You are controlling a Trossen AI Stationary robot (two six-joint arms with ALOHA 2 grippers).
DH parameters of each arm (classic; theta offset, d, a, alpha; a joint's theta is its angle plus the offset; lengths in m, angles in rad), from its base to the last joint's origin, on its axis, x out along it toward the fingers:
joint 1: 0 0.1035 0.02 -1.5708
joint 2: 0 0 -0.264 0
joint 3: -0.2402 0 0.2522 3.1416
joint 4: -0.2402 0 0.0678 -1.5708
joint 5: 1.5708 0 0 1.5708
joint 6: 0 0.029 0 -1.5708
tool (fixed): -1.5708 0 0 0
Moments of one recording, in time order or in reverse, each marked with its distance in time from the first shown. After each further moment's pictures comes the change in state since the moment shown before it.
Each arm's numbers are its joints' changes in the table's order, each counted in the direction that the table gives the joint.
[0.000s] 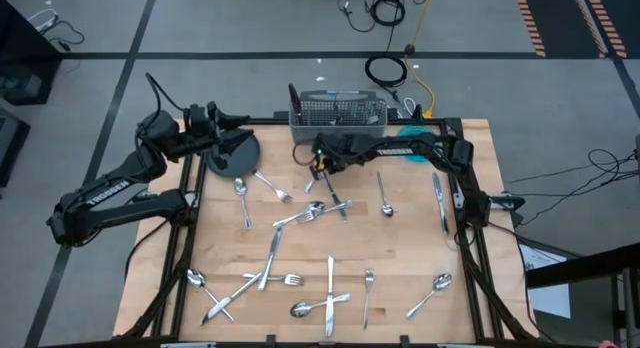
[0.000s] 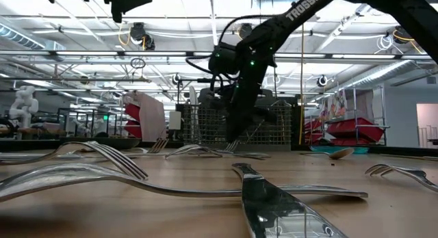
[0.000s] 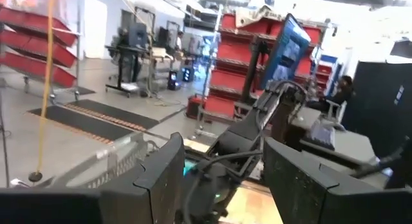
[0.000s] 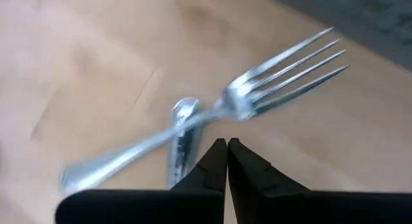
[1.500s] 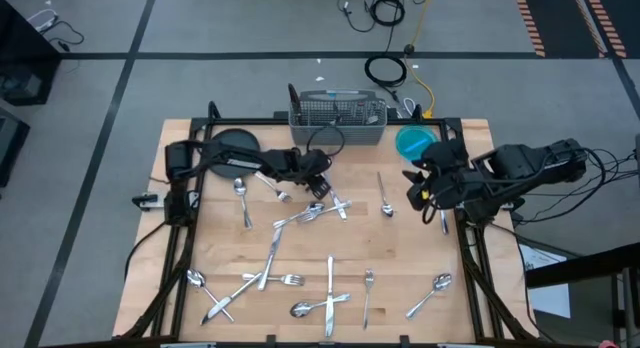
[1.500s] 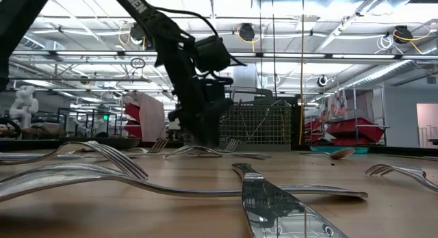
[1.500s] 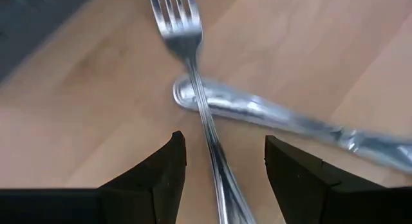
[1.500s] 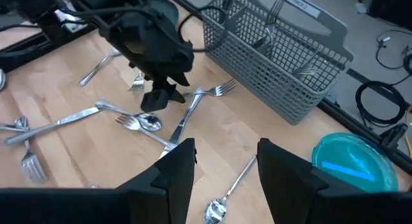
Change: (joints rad) left arm -0.364 1.285 -0.494 -0.385 0.544 -0.214; right arm 0.657 -0.915 0.000 -0.775 -0.560 0.207
